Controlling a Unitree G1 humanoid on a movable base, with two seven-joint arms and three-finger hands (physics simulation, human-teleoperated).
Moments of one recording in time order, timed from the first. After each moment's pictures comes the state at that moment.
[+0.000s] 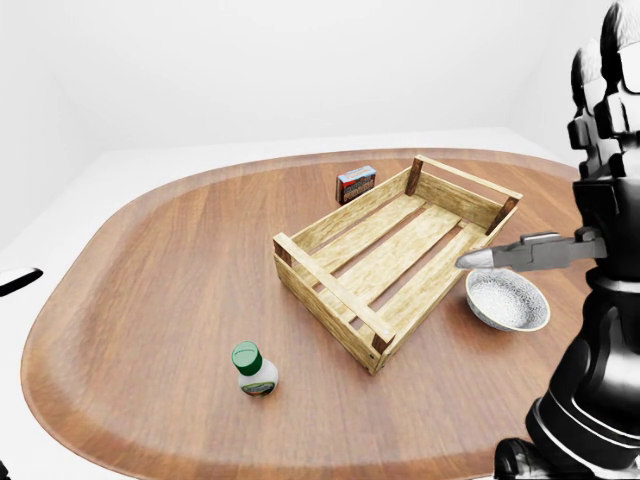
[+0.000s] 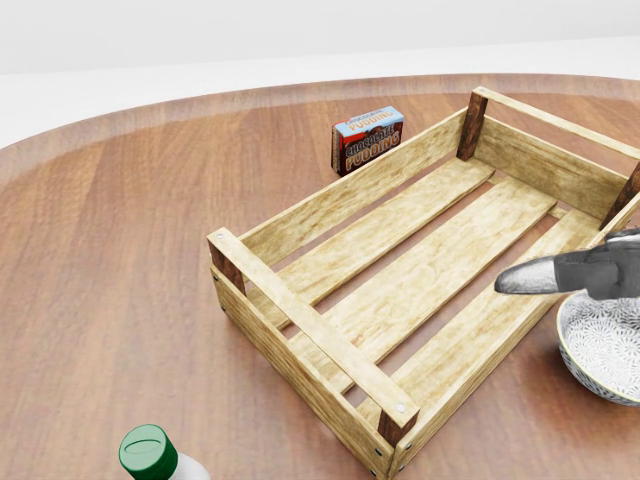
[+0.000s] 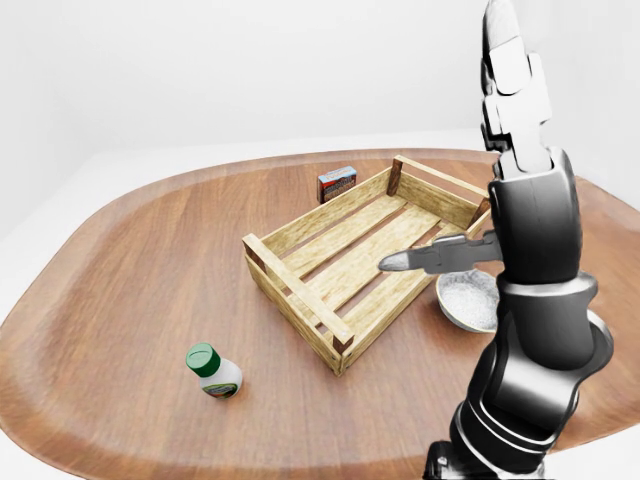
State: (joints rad) left arm -0.09 0.52 0.85 -0.24 -0.39 0.09 -0.02; right arm -0.36 -0.25 -0.46 -0.71 -0.18 0.09 0.43
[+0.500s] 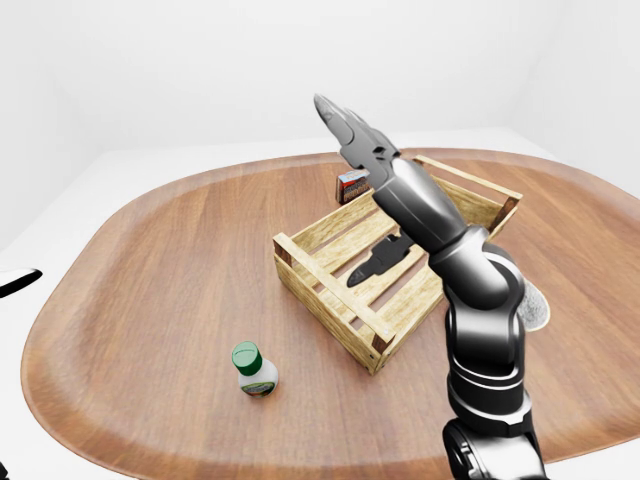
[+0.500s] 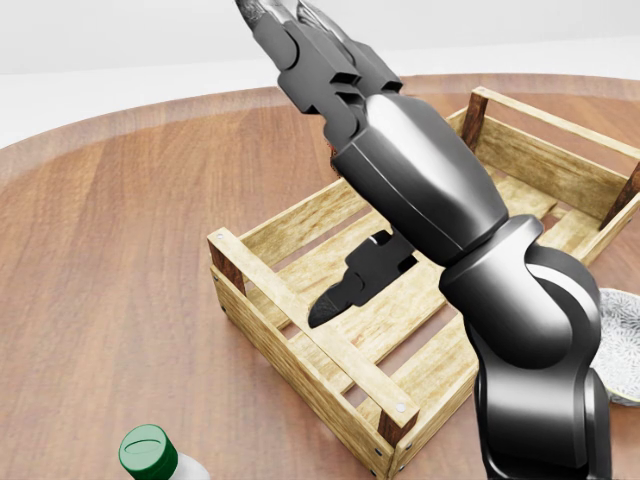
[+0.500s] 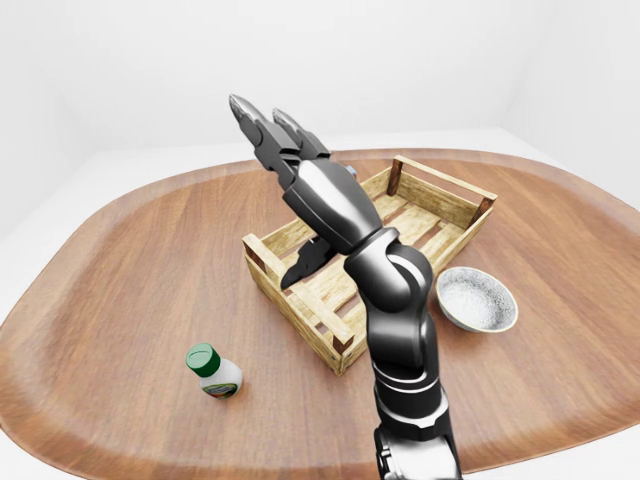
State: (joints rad) left arm -0.09 0.52 0.85 -0.23 -0.39 0.09 -0.01; right arm -0.56 -0.06 0.04 -0.49 -0.64 0.09 0.61
